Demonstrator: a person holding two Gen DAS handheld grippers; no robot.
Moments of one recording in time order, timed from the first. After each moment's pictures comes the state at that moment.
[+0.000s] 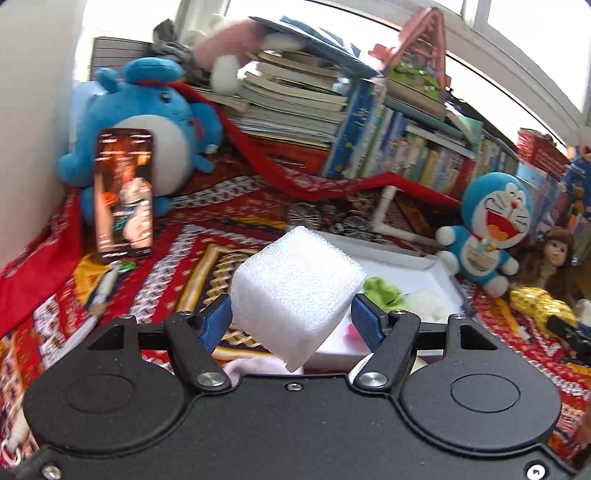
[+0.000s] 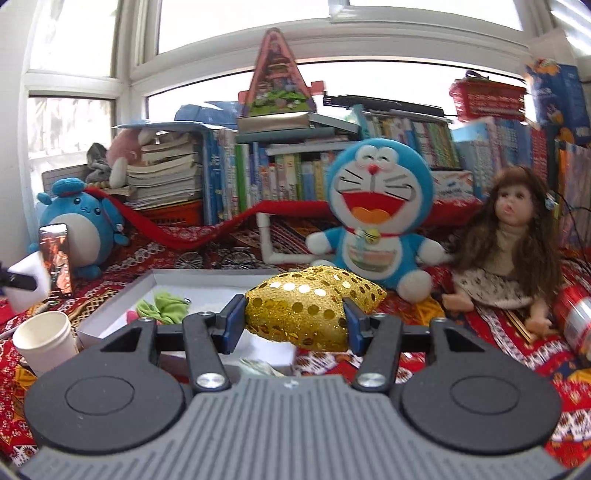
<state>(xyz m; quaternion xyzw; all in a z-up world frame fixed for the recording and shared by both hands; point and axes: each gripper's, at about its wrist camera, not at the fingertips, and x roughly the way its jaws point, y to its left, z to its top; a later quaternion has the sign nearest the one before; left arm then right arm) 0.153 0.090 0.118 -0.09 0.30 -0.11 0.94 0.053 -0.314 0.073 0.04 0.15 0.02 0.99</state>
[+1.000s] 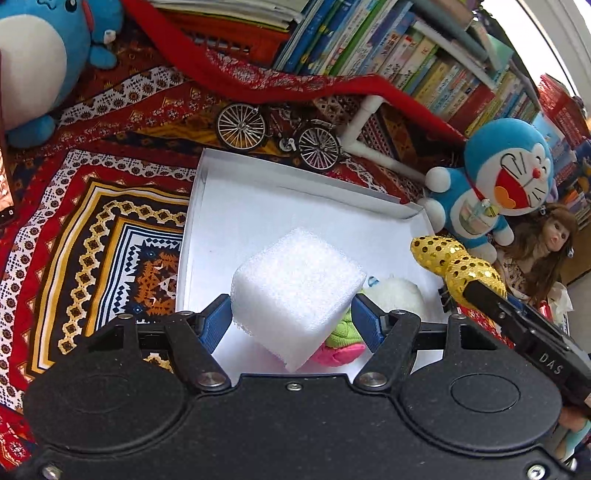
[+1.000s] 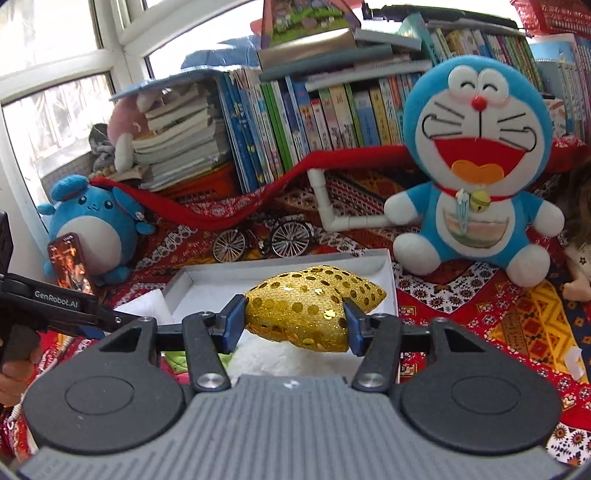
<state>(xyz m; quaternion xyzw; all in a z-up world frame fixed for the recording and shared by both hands) 0.304 0.006 0.082 -0.13 0.49 -0.16 0.84 0.195 -0.293 0.068 0.12 0.27 0.09 0.95</state>
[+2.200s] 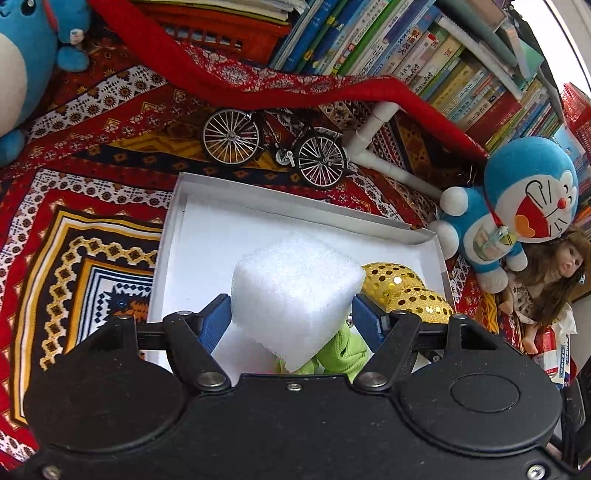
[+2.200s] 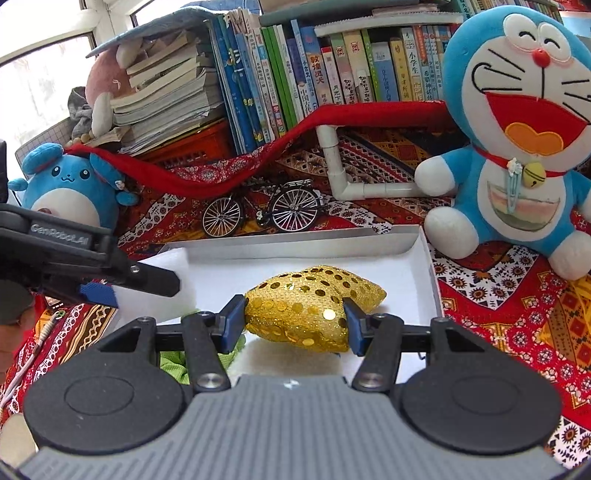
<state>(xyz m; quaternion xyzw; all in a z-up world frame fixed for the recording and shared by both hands) 0.368 -0.019 0.077 -0.13 0.52 -0.15 0.83 0.249 -0.265 0.044 0.11 0.33 0.09 0.93</state>
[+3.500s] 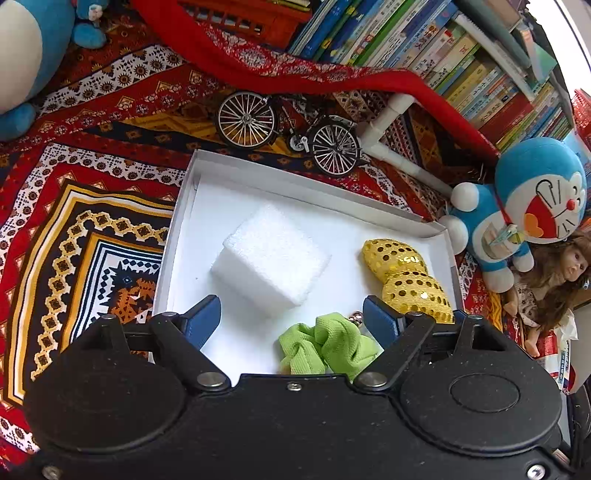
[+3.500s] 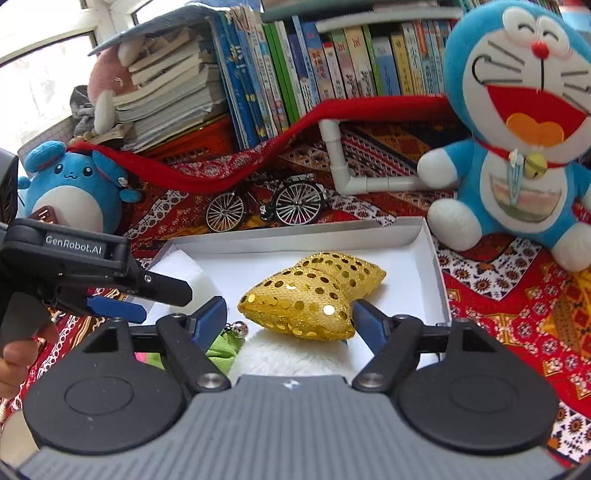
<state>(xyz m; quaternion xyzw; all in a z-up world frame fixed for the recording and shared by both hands) 0.360 -0.004 0.072 -0.15 0.53 -0.14 0.82 0.240 -0.264 0.042 0.11 0.32 0.09 0.94</state>
